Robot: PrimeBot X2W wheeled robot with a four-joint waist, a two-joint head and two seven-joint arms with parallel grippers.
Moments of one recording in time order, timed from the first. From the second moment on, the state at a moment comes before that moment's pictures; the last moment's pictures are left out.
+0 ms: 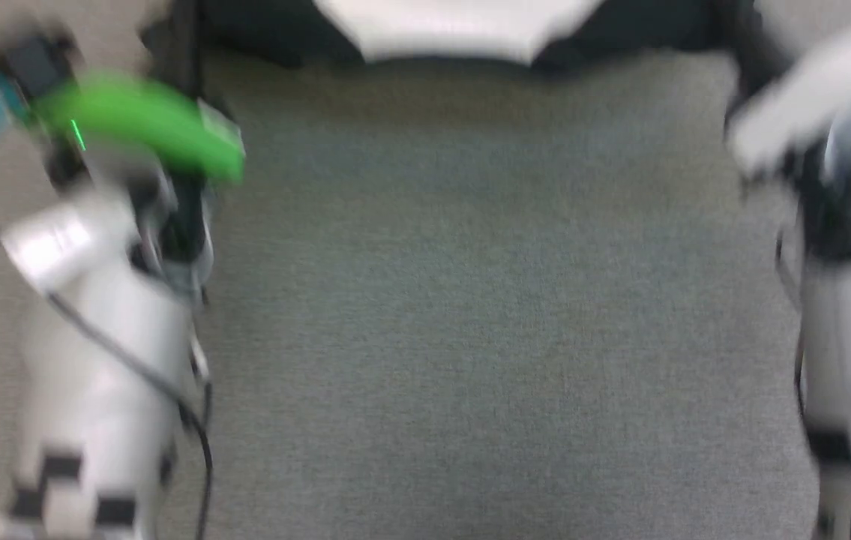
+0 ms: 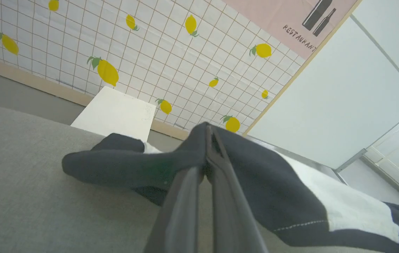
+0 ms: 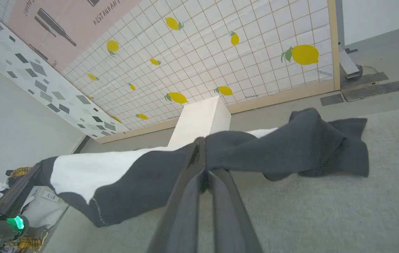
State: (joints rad) left arm -0.81 0.22 -0.19 0.45 -0.81 -0.08 -0.11; right arm -0.77 -0.11 -0.05 0.30 0.64 0.13 0.35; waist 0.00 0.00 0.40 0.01
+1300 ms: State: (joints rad) left arm 0.12 0.28 -0.40 0.11 -0.82 0.22 0.27; right arm 0.19 -0.05 -0.14 -0.01 0.30 0.13 0.73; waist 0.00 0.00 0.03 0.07
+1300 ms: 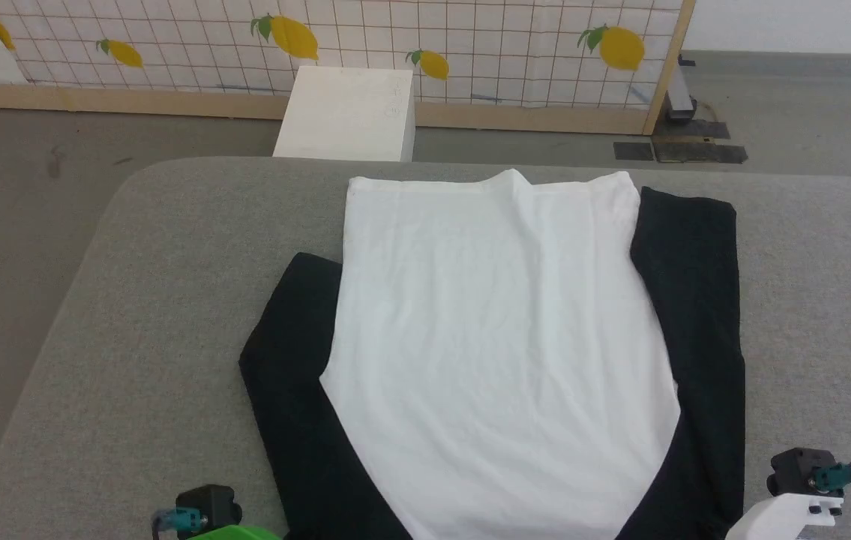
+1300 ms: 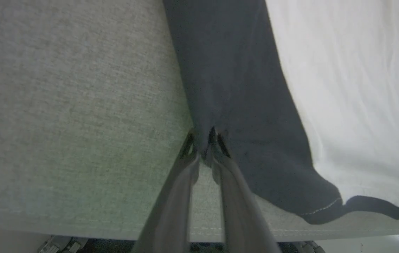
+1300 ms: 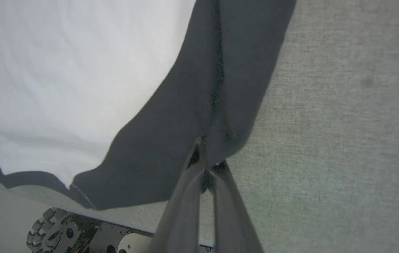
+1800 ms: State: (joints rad) left arm 0.10 0.36 -0.23 -0.11 -0.79 0.30 0.13; right arm 0.12 -0.05 -0.35 -0.14 0.40 0.13 0.61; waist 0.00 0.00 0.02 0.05
